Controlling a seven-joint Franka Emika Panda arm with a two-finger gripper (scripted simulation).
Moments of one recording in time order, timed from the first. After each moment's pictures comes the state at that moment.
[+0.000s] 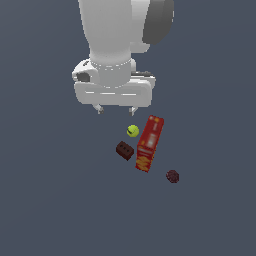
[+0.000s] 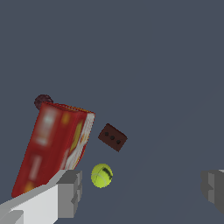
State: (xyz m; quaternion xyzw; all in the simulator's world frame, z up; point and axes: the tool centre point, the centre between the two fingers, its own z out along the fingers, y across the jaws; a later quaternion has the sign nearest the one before) arm 0.013 -0.037 0.323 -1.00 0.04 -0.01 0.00
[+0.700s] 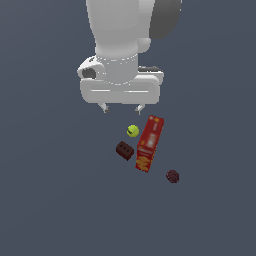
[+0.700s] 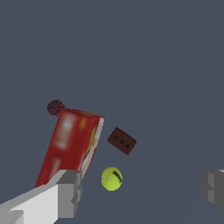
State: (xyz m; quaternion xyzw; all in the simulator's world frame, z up) arm 0.019 -0.018 0.333 -1.00 0.04 -0.02 0.02
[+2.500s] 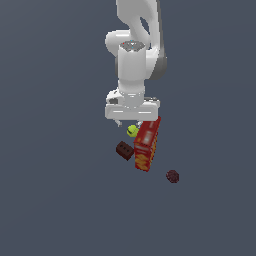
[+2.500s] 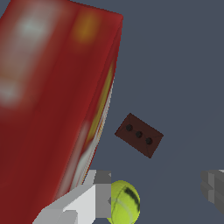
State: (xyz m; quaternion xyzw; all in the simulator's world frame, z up) arm -0.043 0.014 0.189 -0.99 0.04 -0.10 0.01
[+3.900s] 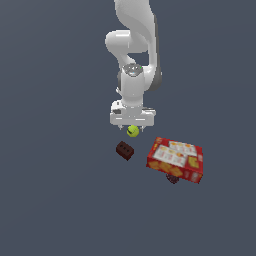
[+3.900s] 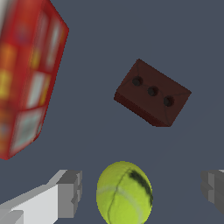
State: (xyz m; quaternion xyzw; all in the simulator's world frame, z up) arm -0.089 0.018 0.107 -1.00 0.04 -0.06 0.00
